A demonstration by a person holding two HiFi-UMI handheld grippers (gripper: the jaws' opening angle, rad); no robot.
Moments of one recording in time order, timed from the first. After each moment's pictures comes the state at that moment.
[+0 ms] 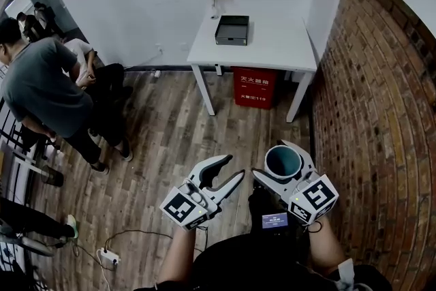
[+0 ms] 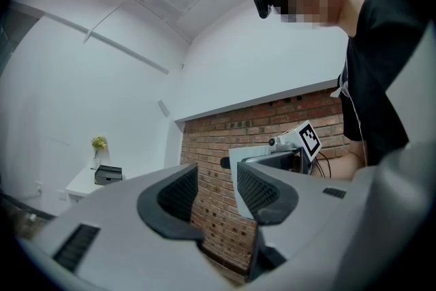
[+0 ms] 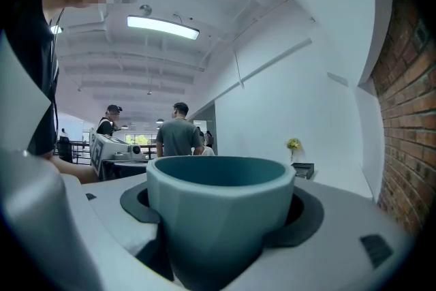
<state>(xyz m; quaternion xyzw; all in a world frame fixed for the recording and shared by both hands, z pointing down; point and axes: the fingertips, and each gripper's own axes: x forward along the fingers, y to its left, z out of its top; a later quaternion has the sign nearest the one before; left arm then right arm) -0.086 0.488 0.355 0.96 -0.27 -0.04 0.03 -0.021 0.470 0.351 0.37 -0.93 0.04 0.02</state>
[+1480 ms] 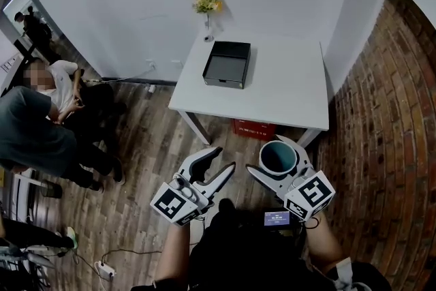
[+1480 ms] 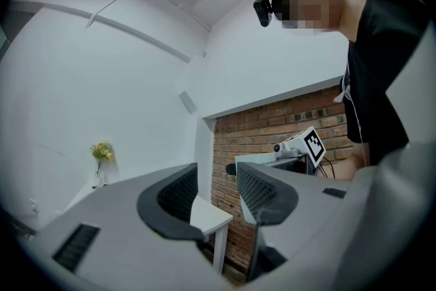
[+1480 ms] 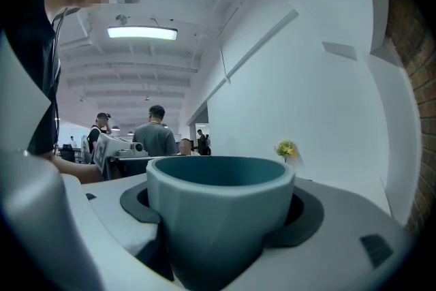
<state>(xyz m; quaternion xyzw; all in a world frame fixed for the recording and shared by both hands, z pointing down) -0.009 0.094 0.335 0.95 -0.32 -0.05 0.03 0.062 0.078 0.346 0.33 -0.94 0.06 0.01</state>
